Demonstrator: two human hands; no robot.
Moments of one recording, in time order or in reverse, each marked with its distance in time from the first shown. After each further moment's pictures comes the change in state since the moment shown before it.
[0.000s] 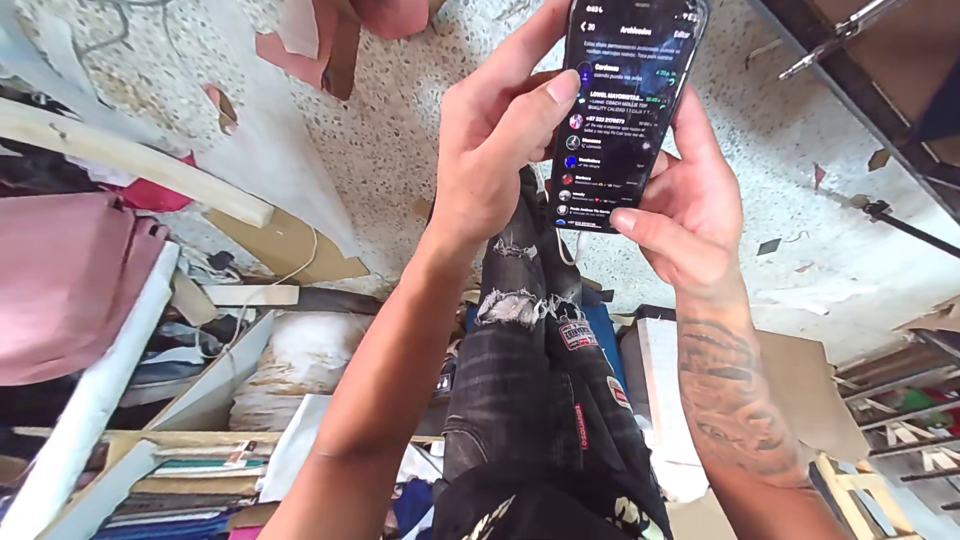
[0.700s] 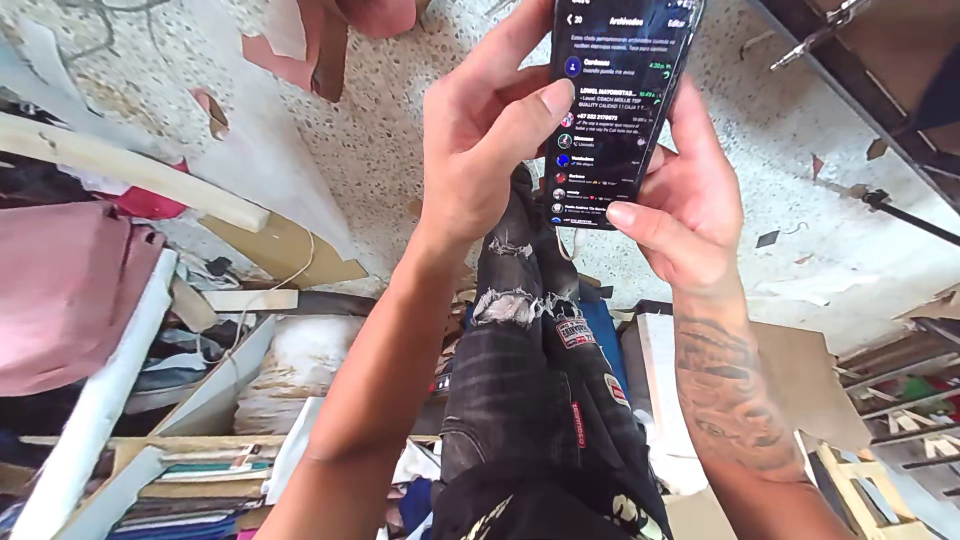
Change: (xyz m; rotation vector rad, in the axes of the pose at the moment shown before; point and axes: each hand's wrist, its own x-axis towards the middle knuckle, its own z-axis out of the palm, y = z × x) left_hand 0.005 -0.004 0.003 0.016 -0.045 0.016; right_hand -0.002 -0.006 -0.004 -0.005 0.010 -0.014
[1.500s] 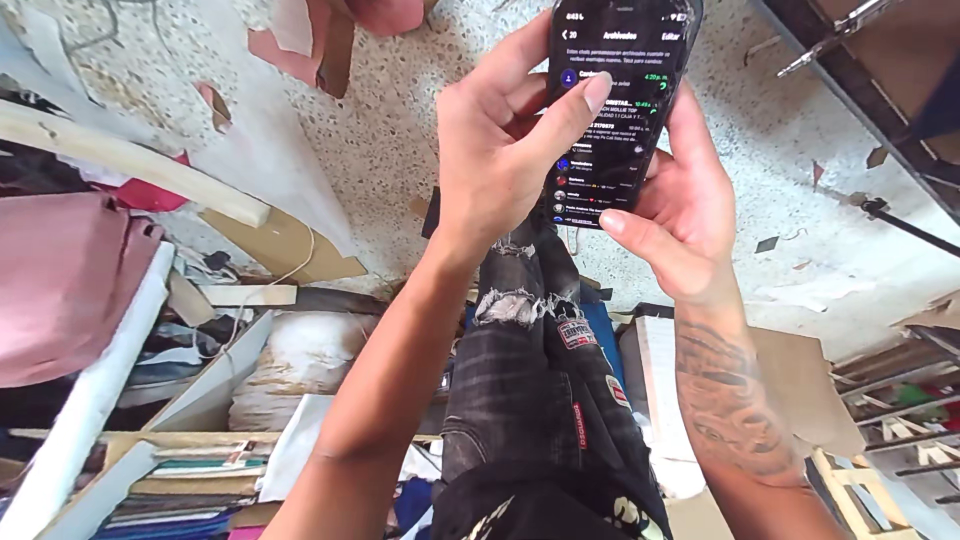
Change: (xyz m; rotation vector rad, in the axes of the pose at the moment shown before) left_hand -0.001 0.001 0.013 0.175 0.197 -0.009; right_hand 0.002 0.001 0.009 -0.155 -0.012 0.002
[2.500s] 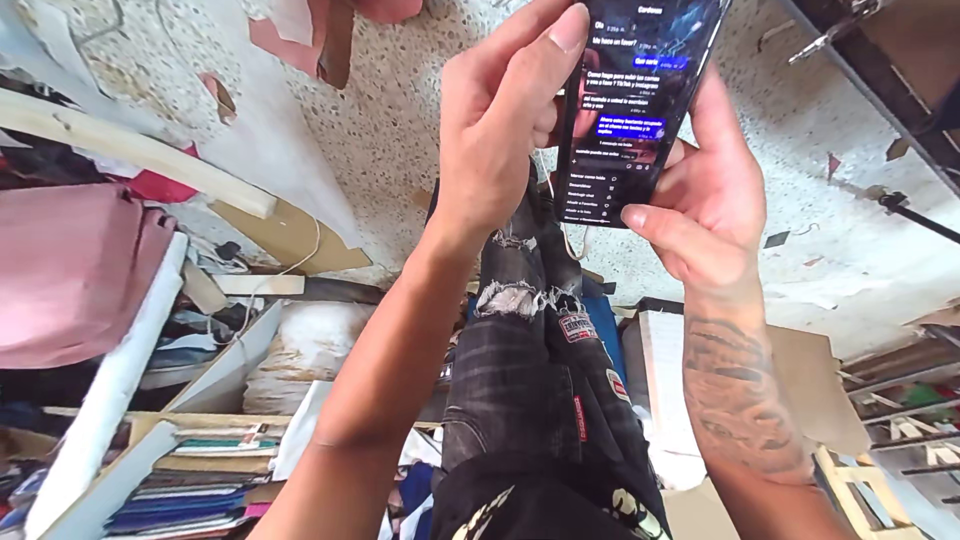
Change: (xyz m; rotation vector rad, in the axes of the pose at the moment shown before) left_hand 0.008 -0.002 0.005 -0.171 -0.076 -0.024; right_hand -0.006 -0.003 -0.020 0.102 -0.003 0.004
